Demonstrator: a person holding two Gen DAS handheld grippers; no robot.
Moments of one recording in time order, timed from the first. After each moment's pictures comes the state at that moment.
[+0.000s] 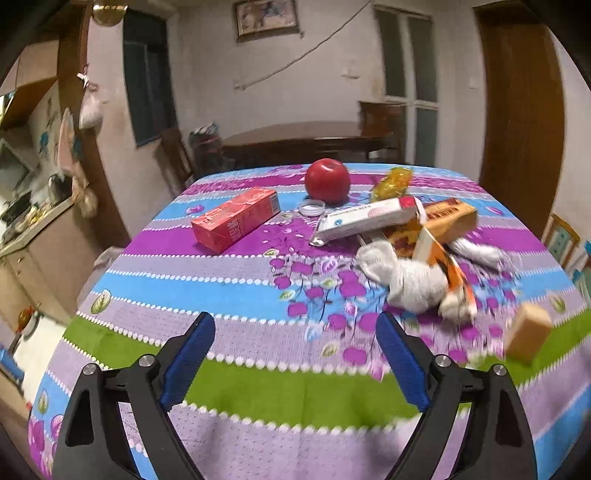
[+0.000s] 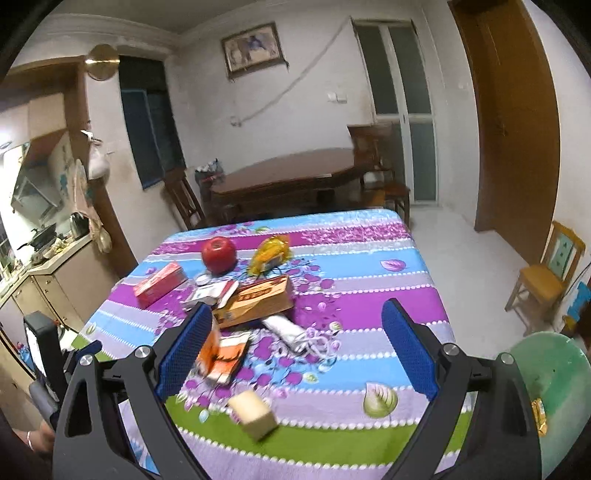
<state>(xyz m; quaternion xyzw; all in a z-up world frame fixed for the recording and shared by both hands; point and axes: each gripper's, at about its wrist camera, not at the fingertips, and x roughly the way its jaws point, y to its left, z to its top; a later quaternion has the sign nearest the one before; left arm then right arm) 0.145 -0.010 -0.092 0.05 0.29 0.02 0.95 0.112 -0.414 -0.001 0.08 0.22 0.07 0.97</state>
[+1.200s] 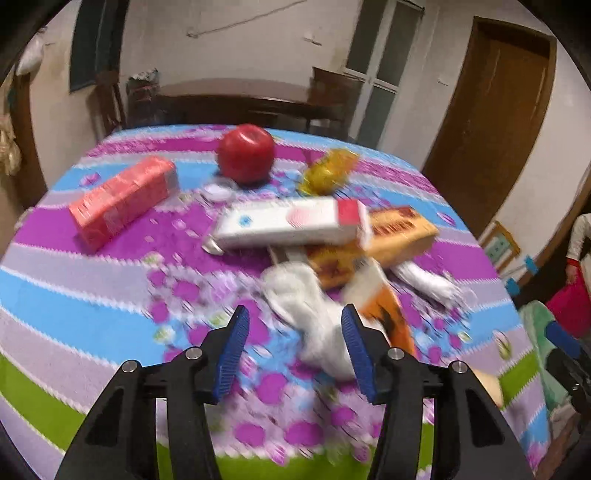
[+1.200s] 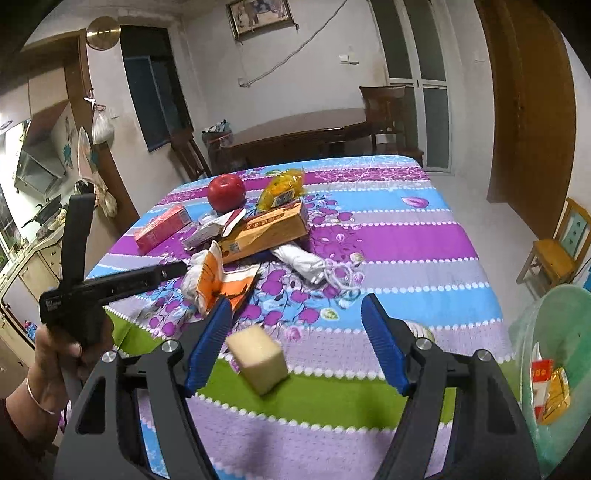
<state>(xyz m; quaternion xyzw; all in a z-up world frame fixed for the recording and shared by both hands) 0.249 -0.030 -0.092 -0.05 0.38 -0.10 0.92 0.140 -0.392 -0.062 0.08 0.31 0.12 0.94</state>
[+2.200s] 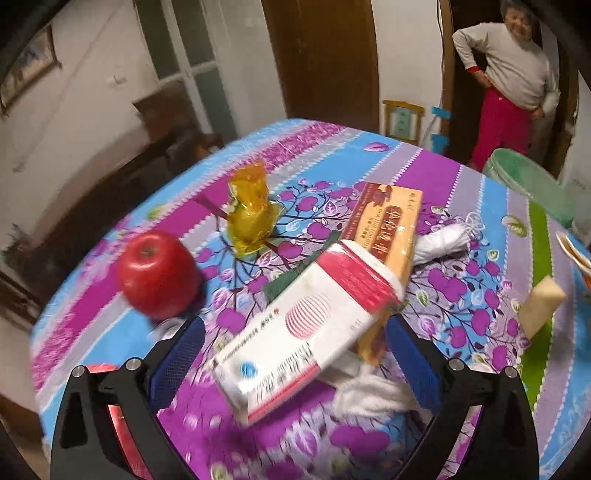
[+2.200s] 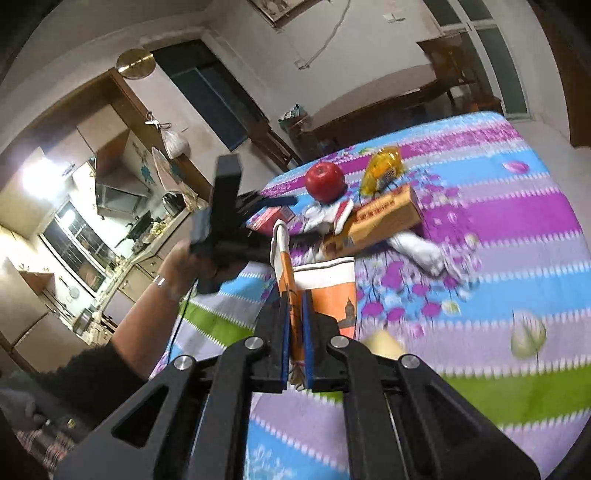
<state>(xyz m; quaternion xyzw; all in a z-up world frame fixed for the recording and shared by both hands) 0.368 -0.038 -0.078 0.24 0.35 -0.37 0.82 0.138 -0.385 -0.047 0.22 0.35 0.29 0.86</state>
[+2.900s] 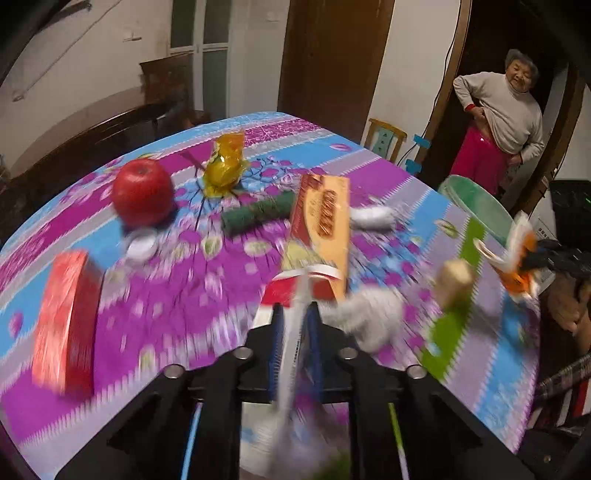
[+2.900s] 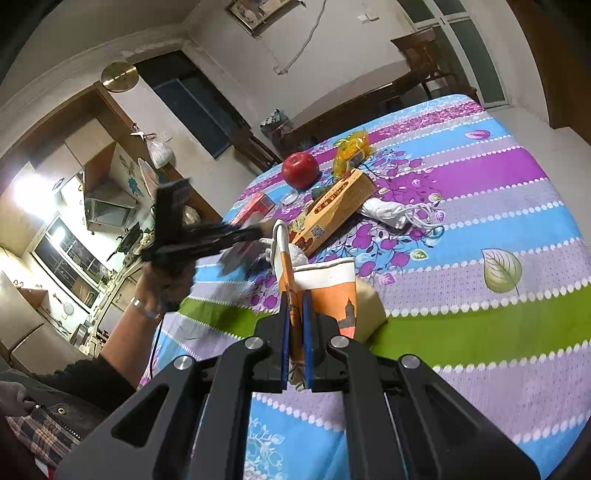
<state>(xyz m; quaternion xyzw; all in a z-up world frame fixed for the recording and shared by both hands) 0.268 0.034 -0.066 0.13 0.40 -0.40 0.81 0.102 -0.393 -0.069 0.23 0.35 0.26 0.87</state>
